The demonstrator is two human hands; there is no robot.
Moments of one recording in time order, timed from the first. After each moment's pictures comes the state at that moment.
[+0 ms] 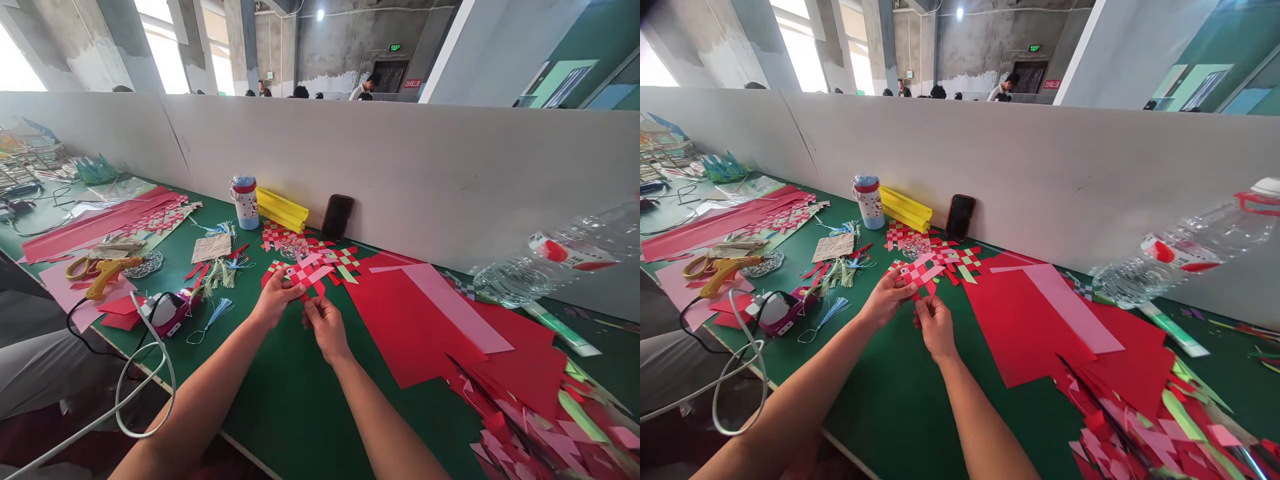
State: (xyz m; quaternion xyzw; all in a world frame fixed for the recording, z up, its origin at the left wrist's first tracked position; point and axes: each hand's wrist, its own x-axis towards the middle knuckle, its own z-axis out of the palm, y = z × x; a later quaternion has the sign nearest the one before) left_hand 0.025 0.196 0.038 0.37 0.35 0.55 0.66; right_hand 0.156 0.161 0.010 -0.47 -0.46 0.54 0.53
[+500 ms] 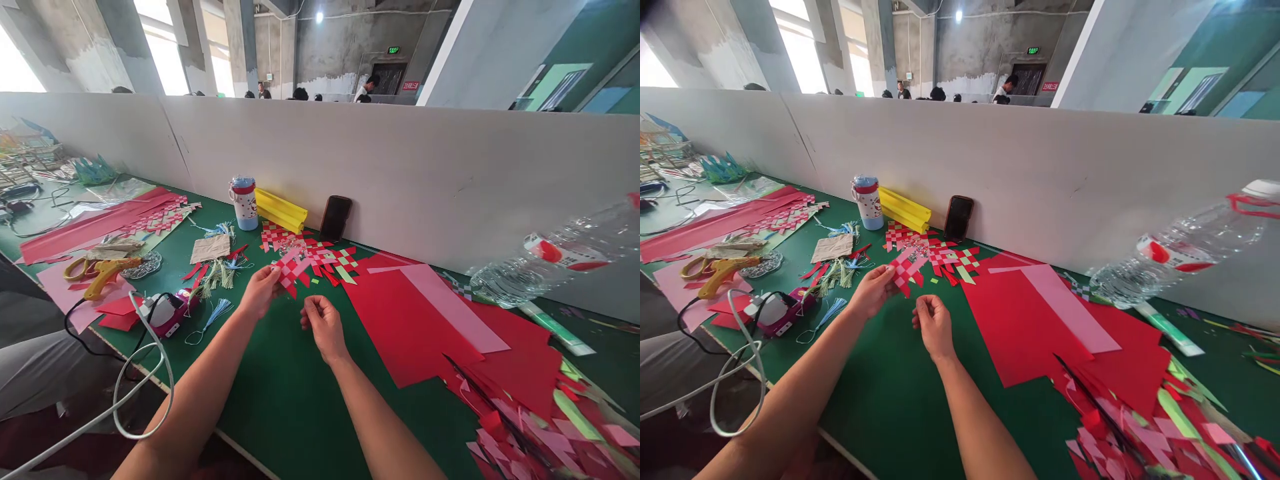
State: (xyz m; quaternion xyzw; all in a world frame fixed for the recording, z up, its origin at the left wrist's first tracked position) left_hand -0.001 0.217 0.029 0.37 0.46 0.56 0.58; right_hand 0.158 0.162 0.005 -0.49 -0.47 0.52 0.52
